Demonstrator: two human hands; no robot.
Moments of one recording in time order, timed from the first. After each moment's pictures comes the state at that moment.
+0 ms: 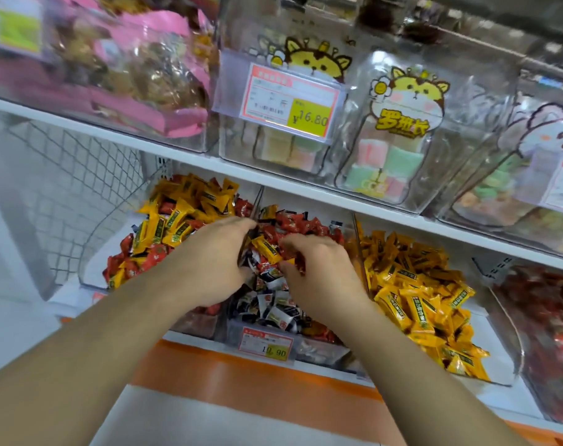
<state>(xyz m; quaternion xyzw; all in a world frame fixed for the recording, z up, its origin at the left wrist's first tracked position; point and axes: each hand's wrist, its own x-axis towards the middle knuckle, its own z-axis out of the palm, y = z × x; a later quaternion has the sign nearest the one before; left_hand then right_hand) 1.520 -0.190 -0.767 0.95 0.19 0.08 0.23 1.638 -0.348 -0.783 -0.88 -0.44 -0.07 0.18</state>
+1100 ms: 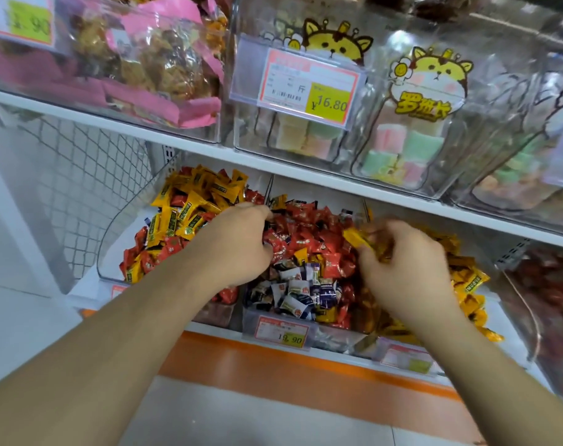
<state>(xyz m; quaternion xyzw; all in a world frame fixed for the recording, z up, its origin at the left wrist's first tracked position) 1.529 -0.192 -0.758 0.95 0.18 0.08 0.22 1.645 -0.408 -0.754 -0.93 -0.28 -0.13 0.20</state>
